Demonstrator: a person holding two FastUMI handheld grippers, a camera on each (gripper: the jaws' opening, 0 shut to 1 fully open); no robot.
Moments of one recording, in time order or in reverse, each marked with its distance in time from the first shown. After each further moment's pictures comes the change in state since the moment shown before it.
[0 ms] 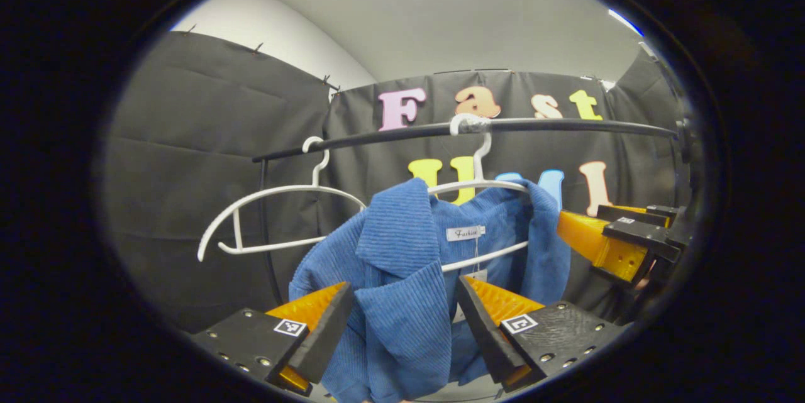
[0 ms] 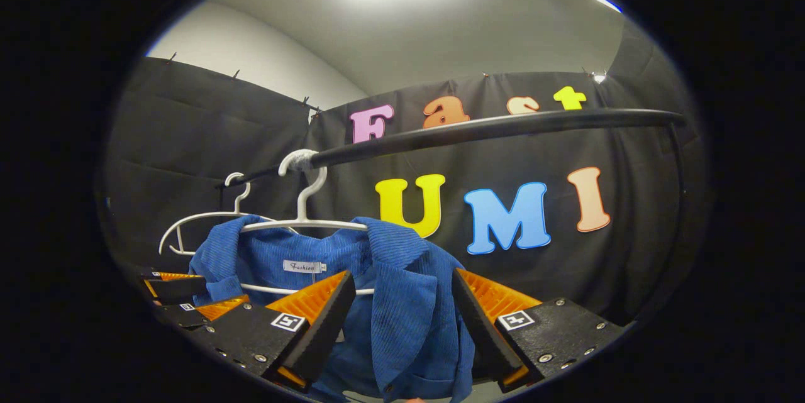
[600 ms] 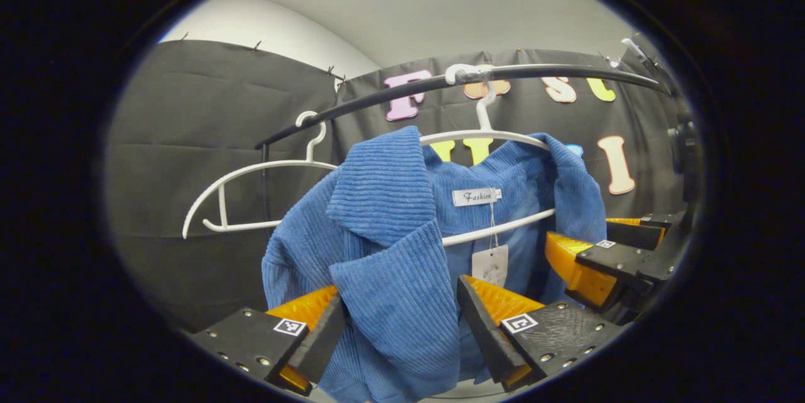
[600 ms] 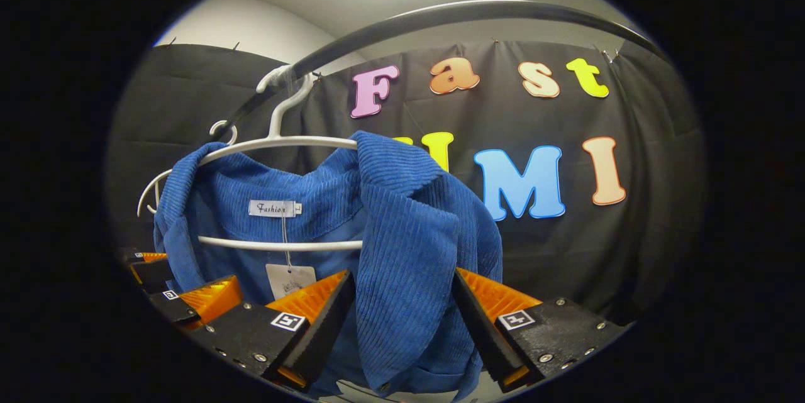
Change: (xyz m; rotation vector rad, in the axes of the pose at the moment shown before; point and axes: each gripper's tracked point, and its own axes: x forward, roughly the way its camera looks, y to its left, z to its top) left arm 0.031 -0.006 -0.038 0.070 0.040 0.096; right arm 0.047 0.001 -0.080 -0.014 0.136 0.011
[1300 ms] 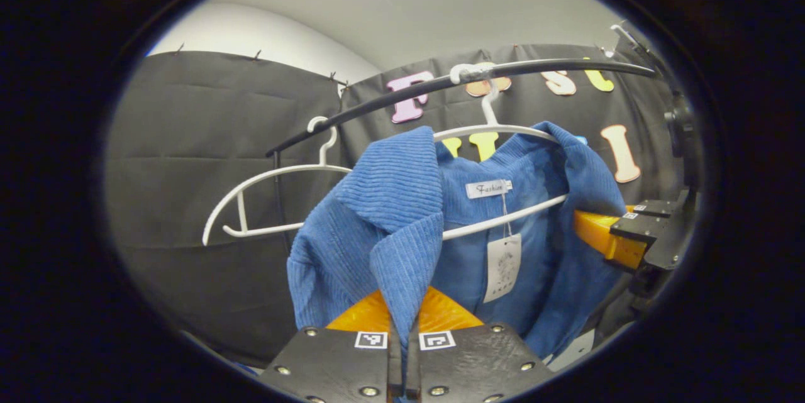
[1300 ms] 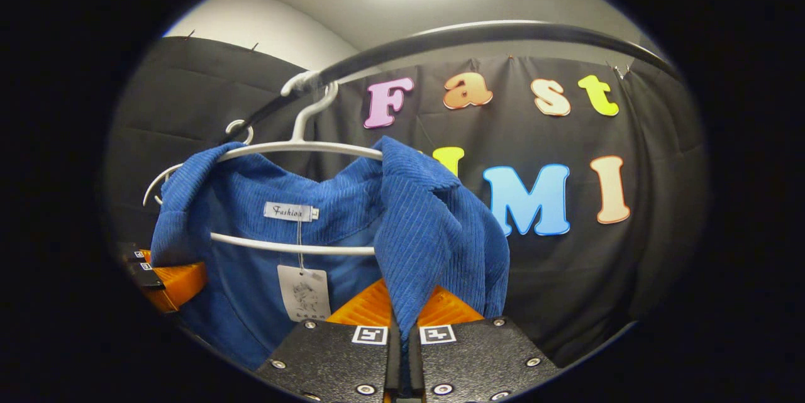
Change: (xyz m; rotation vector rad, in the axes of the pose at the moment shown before) left arm -0.017 0.025 0.007 0.050 -0.026 0.022; right arm -0.020 0.006 0.026 -0.077 -0.124 0.025
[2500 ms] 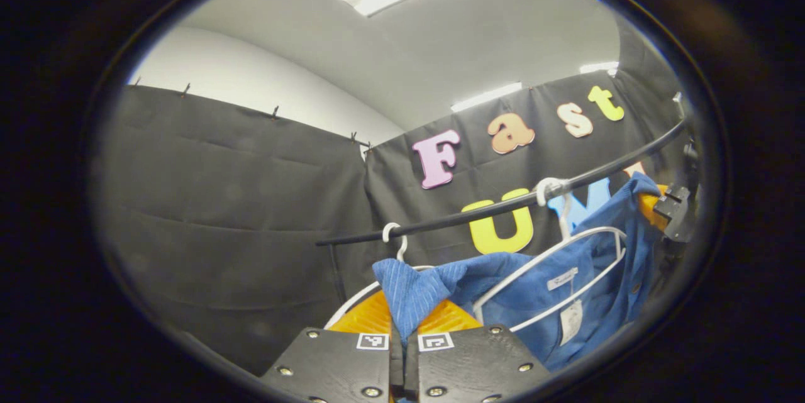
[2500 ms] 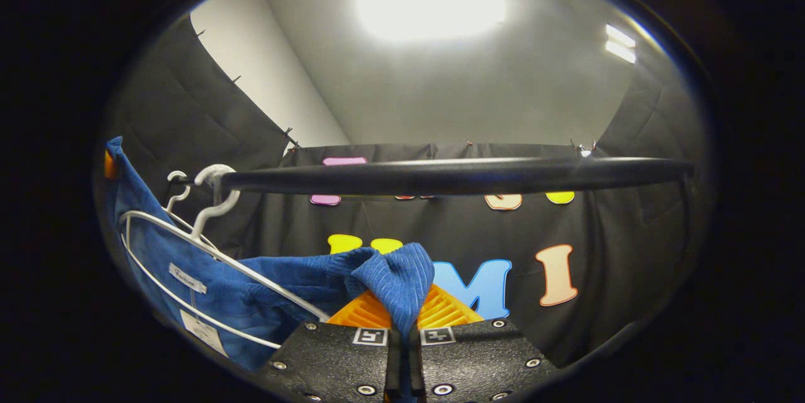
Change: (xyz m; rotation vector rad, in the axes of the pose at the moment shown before) left arm 0.009 0.119 0.143 0.085 -0.227 0.075; right arm 0.027 -0.106 0.105 -0.125 -0.335 -0.234
